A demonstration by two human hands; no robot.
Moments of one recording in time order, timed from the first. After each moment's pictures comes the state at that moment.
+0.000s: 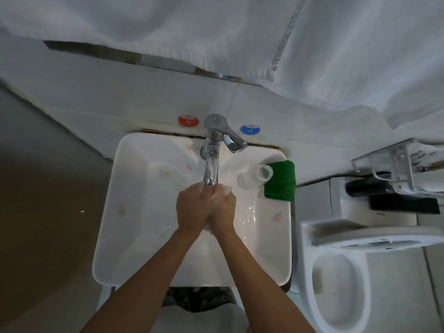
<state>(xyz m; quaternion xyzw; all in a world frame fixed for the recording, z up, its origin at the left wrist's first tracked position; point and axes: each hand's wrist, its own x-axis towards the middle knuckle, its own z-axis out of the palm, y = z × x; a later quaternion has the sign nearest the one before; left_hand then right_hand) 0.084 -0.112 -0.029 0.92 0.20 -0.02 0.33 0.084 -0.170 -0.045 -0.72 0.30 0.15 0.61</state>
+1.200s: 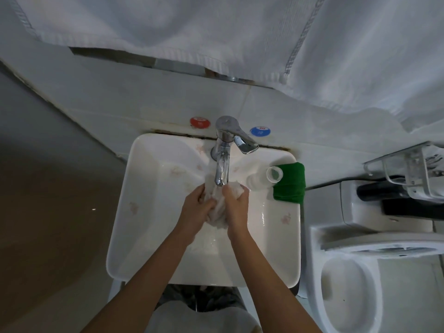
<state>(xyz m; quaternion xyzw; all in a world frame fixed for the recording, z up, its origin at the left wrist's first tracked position) 0.065 -0.083 -0.007 0.66 0.27 -0.18 0.68 0.080 -0.181 -0.028 -0.68 0.33 0.14 0.64</state>
